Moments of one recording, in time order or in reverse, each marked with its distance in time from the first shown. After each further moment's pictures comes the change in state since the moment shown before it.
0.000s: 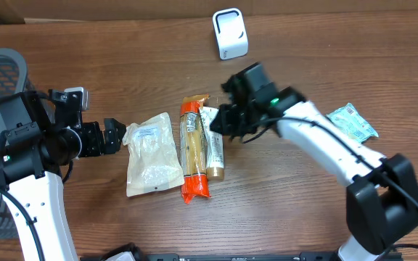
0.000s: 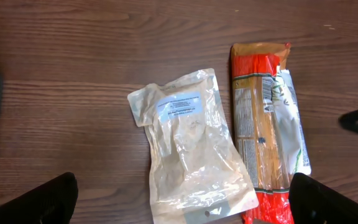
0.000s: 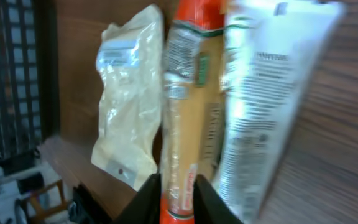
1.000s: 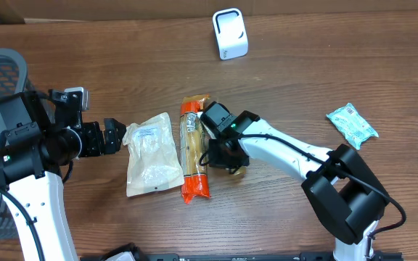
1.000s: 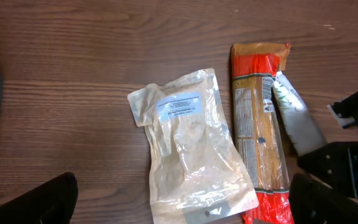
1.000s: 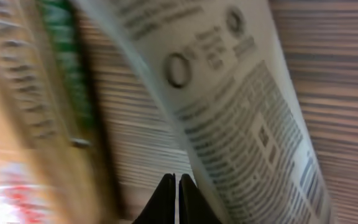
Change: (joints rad) left arm 0.000 0.000 0.000 0.000 0.000 0.000; right arm 0.162 0.155 -0.017 -0.225 0.338 0.164
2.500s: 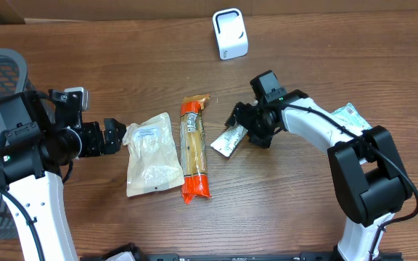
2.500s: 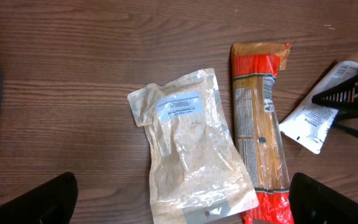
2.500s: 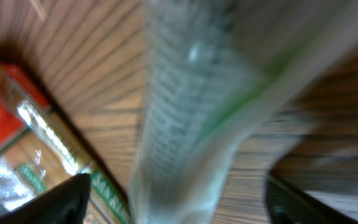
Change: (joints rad) left arm 0.000 0.000 0.000 0.000 0.000 0.000; right arm -0.310 0.009 -0.084 0.273 -0.230 0.216
